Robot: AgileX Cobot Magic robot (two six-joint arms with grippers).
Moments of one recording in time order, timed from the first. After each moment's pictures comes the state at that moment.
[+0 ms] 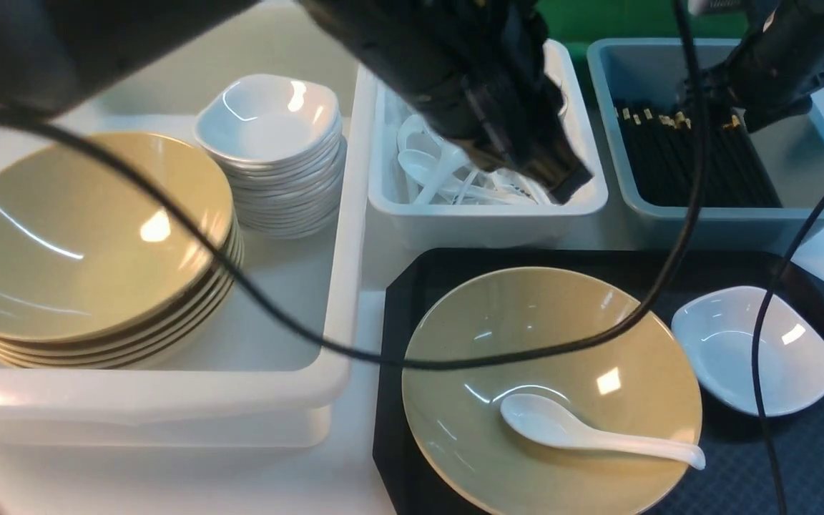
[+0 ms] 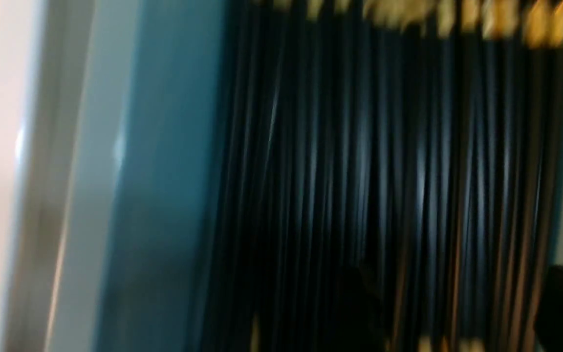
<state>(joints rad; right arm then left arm) 0.04 2.14 -2.00 -0.05 1.07 -0.05 -0.77 1.60 -1.66 -0.06 0.98 0.28</state>
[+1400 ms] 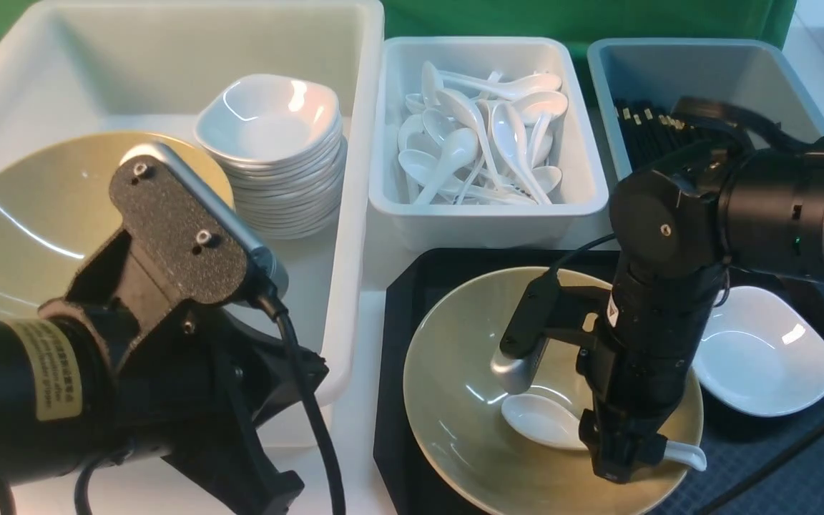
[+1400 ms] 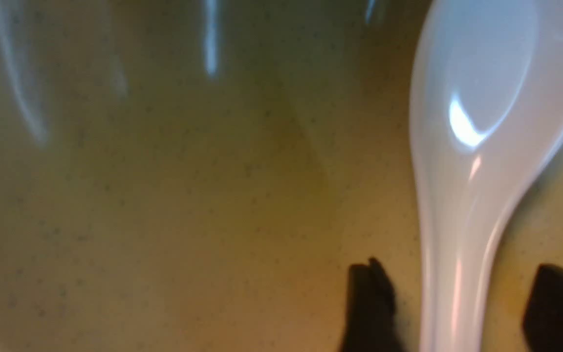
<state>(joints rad) 0.59 1.77 -1.17 0.04 1.10 -0.49 -0.77 0.93 -0.77 -0.02 0.65 0.09</state>
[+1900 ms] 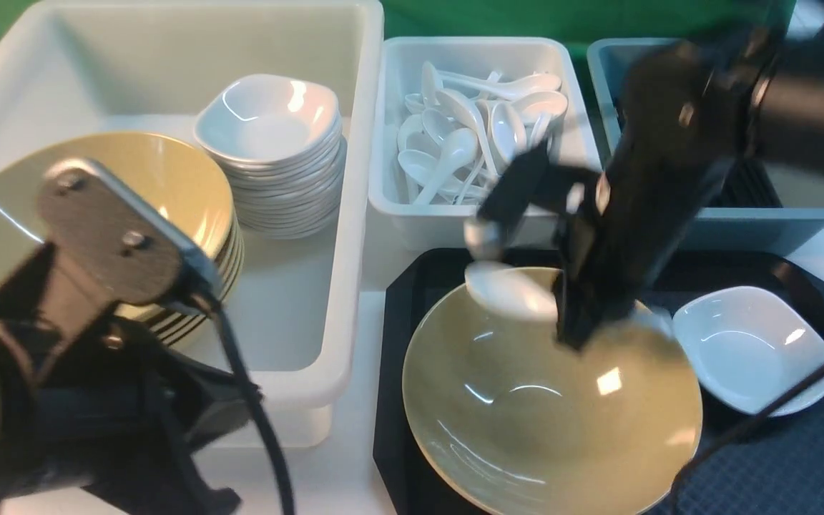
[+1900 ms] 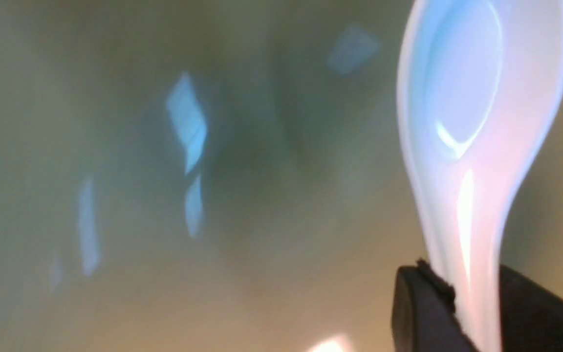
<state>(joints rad) 0.56 1.74 -1.47 -0.01 1.10 -0.38 -0.77 0.86 -0.82 0.08 0.87 -0.09</state>
